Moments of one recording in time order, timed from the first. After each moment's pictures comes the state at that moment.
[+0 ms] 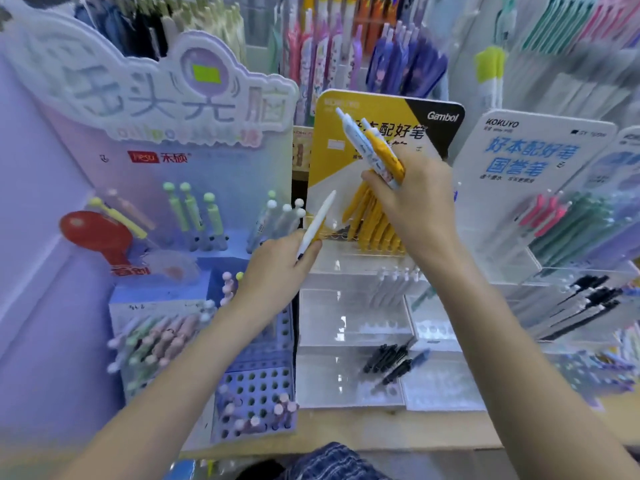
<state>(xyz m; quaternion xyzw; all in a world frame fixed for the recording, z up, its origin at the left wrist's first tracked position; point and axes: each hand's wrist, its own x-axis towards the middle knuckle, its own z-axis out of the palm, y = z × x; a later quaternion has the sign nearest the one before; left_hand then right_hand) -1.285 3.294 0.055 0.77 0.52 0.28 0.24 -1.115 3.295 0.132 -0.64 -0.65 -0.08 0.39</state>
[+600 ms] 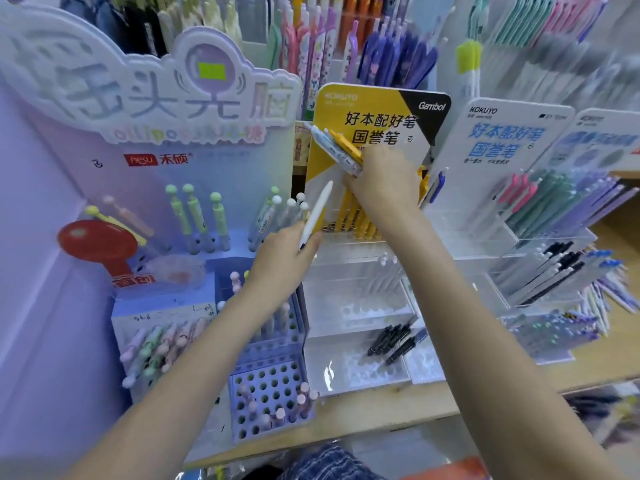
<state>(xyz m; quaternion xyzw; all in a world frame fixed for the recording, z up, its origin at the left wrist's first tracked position) -1.295 3.301 0.056 0.77 0.47 0.30 0.30 -1.151 3.316 0.134 -0.79 -0.58 -0.08 0.18</state>
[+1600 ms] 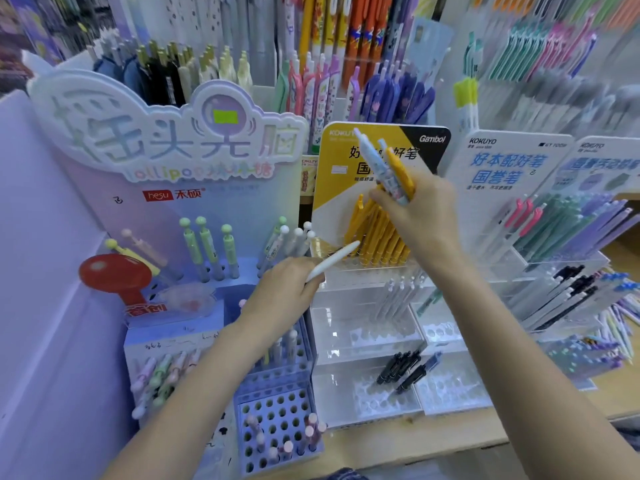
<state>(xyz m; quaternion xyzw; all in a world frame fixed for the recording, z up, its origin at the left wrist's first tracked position) -1.307 3.304 0.059 0.84 0.43 0.23 0.24 -1.126 3.287 0.138 -0.67 -0.60 -0.05 0.43</state>
